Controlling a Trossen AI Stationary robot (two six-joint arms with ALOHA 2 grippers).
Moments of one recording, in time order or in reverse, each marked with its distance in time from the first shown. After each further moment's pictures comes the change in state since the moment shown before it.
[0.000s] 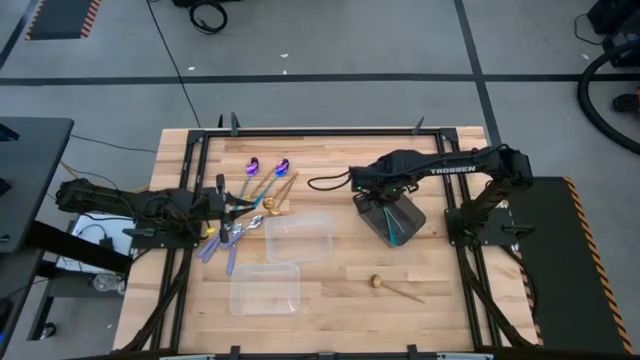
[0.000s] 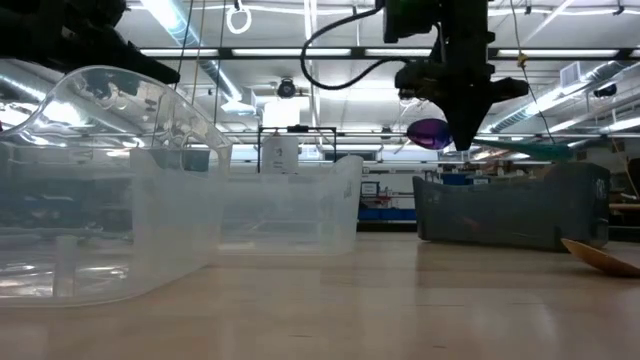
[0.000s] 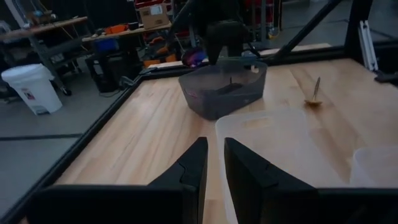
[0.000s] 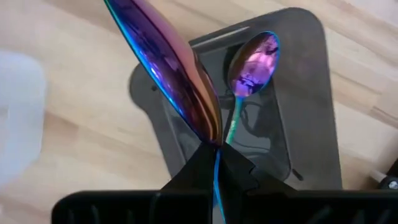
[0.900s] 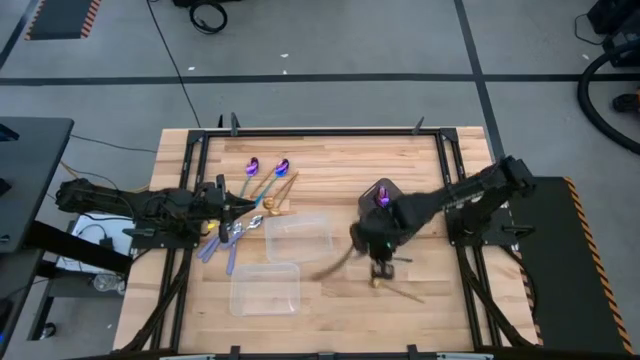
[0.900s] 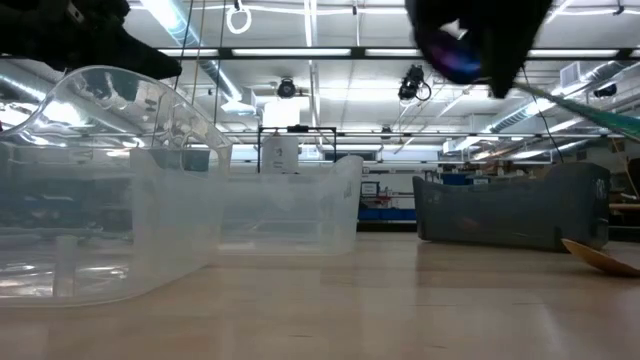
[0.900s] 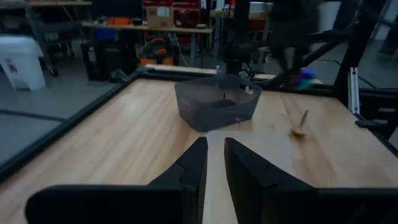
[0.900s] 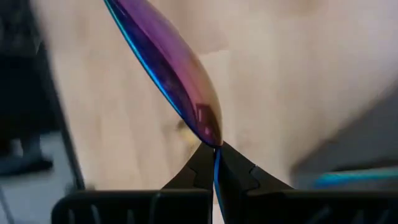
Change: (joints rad) left arm 0.000 0.000 0.000 0.046 0.000 -0.197; right arm 0.355 0.012 0.013 0.210 -0.272 -0.595
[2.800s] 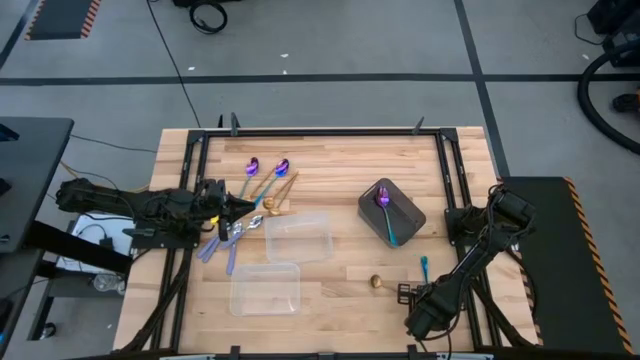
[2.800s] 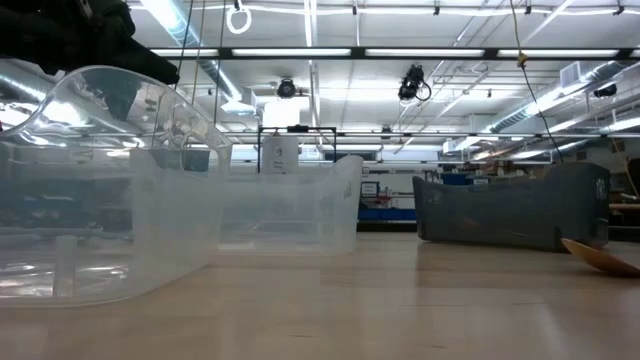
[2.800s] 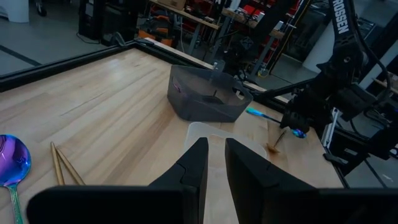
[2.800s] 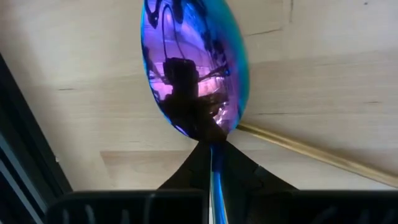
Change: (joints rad) left arm -0.004 0.000 0.000 -0.041 0.001 -0.347; right arm 0.646 0.230 -0.276 0.080 0.060 -1.048
